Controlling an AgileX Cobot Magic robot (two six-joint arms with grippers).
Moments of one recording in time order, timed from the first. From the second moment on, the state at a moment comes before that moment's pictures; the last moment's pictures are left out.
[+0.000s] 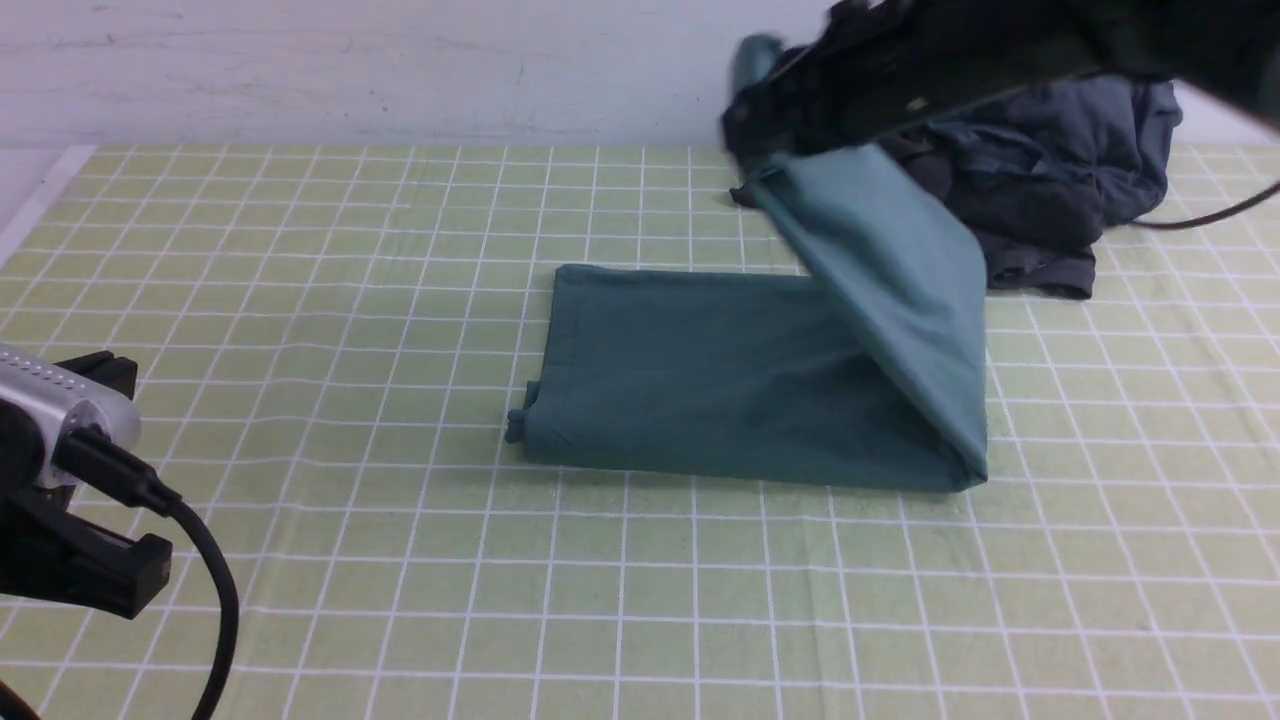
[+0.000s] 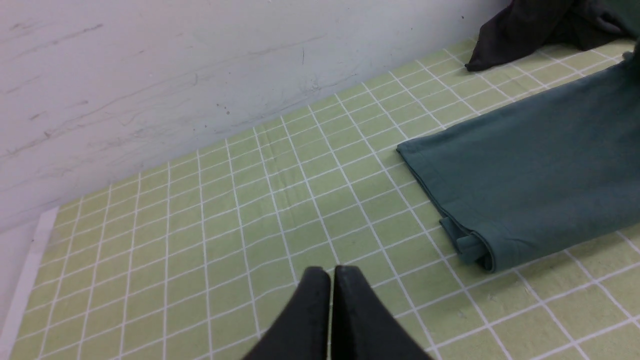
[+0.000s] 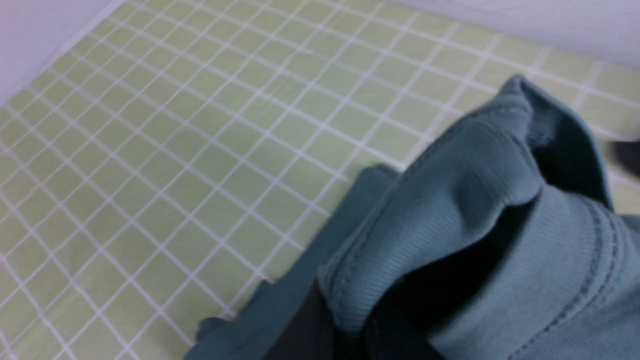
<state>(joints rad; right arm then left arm) 0.36 2.00 -1.81 0.74 0.79 -0.60 -0.22 0.64 -0.50 0.05 0.20 0.21</state>
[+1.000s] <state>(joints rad) 0.61 2.33 -1.84 0.86 0.60 -0.64 -0.22 0.64 -0.50 0.05 0.21 0.16</state>
